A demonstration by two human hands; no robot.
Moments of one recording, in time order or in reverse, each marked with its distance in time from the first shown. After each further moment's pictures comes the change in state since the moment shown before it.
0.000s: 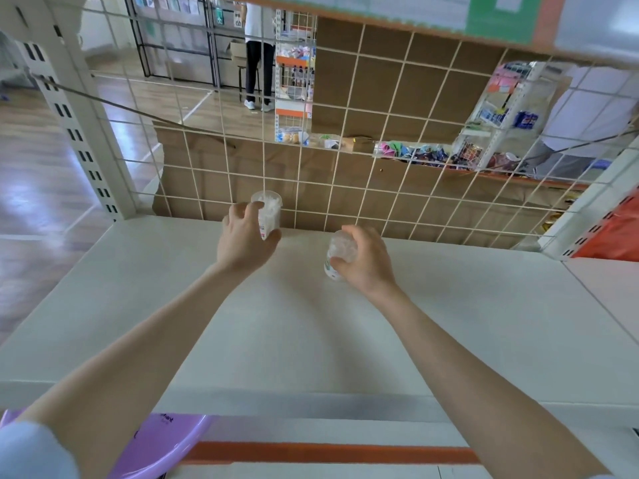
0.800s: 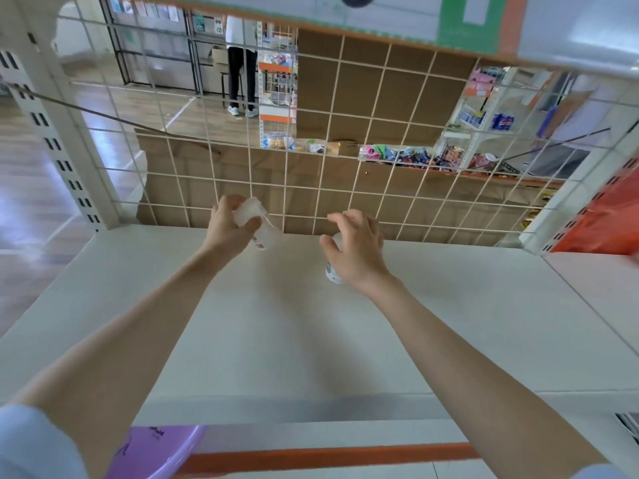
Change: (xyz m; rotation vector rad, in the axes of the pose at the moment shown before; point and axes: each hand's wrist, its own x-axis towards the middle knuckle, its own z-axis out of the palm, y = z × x) left_hand 0.028 -0.009 -0.006 -0.384 -0.004 -0.059; right_hand 0.004 -0.023 -0.014 -0.188 0.070 -0.108
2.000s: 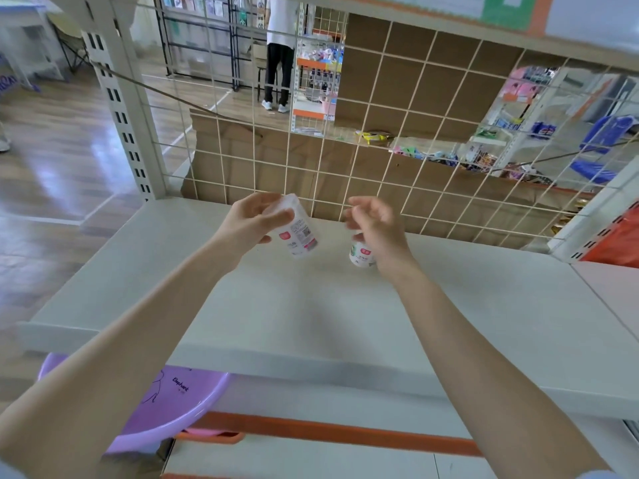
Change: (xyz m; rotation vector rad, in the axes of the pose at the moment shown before) left_hand -0.078 0.034 -0.048 -0.420 -0.234 -0.150; right_hand -0.018 -0.030 -0.019 0.833 -0.086 0.246
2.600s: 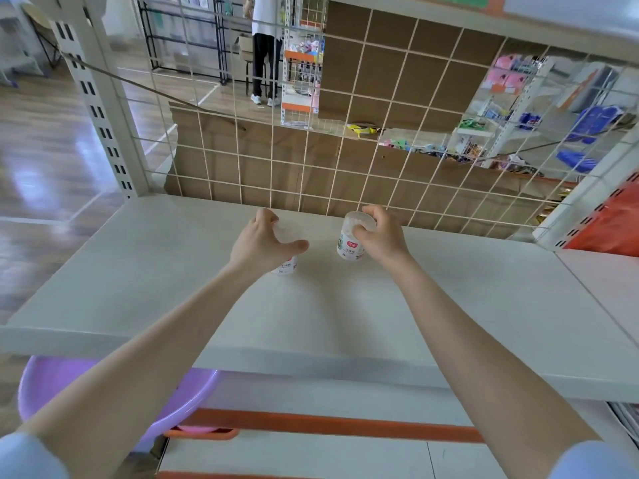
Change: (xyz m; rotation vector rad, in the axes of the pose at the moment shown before) left_hand 0.005 -0.030 0.044 0.672 0.148 -0.001; right_hand 0.023 0.040 -0.032 -0.548 0.070 -0.028
